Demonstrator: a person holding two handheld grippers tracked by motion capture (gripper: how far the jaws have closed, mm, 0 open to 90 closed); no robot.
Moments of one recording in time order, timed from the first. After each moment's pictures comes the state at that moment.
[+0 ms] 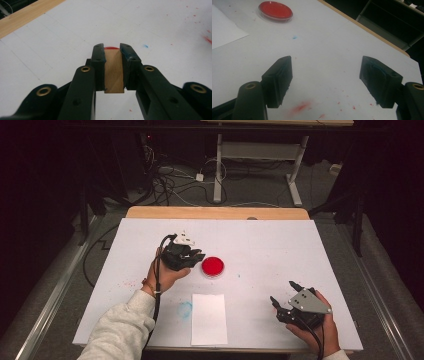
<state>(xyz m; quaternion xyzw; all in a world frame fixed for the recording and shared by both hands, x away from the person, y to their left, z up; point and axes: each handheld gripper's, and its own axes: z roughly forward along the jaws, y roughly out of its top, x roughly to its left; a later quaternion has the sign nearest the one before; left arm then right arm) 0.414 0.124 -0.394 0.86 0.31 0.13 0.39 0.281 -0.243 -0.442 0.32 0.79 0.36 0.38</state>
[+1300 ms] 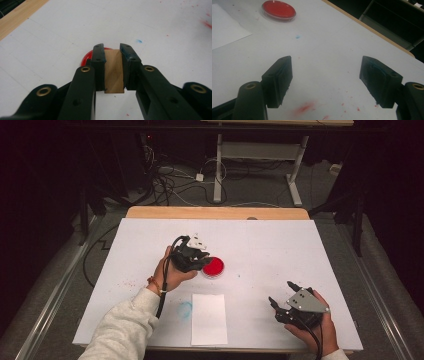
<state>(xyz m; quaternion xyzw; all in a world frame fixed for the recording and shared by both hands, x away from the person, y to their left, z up) 0.422 0.089 -0.400 0.89 0.25 0.13 0.35 0.283 -0.241 -0.445 0.32 0.80 0.36 0.37</state>
